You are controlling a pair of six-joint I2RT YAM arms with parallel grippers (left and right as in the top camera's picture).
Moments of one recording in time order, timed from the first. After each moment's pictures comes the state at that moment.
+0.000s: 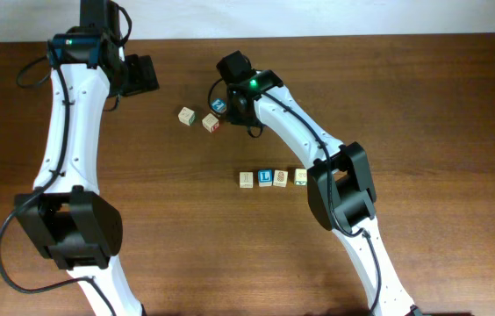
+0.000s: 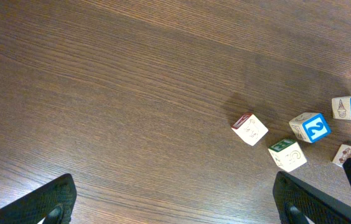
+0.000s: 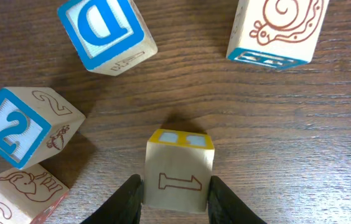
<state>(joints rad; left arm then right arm) 0.00 2.04 2.09 -1.19 -0.10 -0.25 0.53 2.55 2.30 -0.98 0.12 0.64</state>
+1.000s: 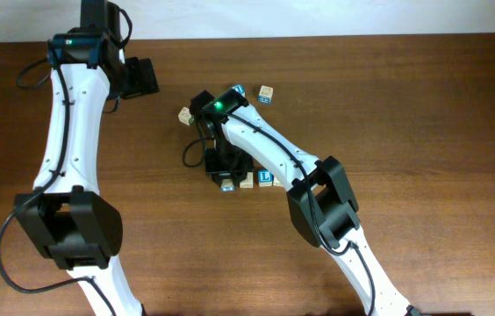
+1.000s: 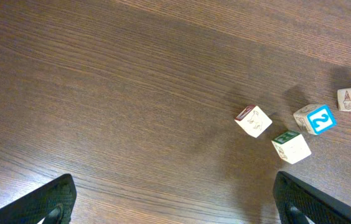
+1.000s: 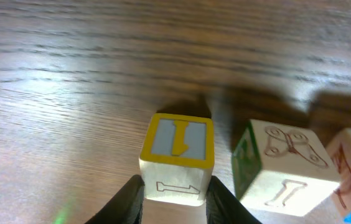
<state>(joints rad) 0.00 2.04 2.09 -1.22 -0.10 -0.25 0.69 2.54 2.31 -1.46 -0.22 0.55</state>
